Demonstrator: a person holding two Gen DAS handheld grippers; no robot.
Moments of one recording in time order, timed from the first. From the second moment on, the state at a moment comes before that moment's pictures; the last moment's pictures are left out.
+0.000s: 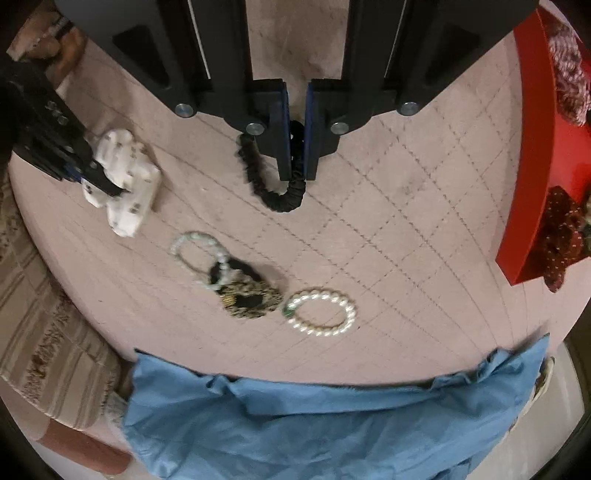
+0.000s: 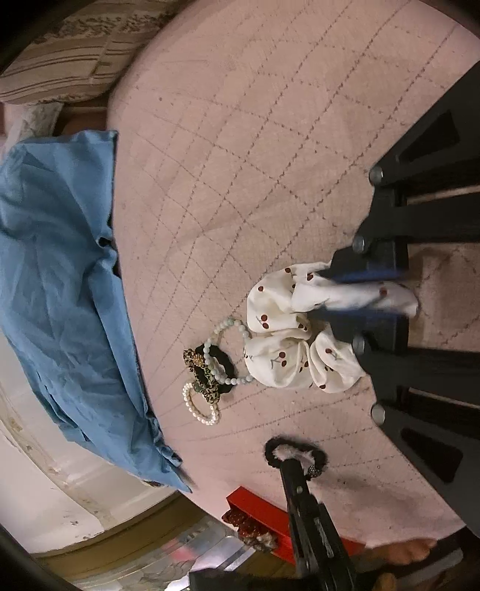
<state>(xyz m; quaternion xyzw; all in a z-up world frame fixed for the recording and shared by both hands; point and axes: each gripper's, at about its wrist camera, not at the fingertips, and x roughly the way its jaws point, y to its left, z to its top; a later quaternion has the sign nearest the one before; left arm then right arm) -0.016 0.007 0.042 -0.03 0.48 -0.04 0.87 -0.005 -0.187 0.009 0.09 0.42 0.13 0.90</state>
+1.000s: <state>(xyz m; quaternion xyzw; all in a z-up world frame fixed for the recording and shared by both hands) -0.178 0.182 0.165 -0.13 0.34 0.08 0.93 -0.082 -0.118 0.109 0.06 0.37 0.18 0.91</state>
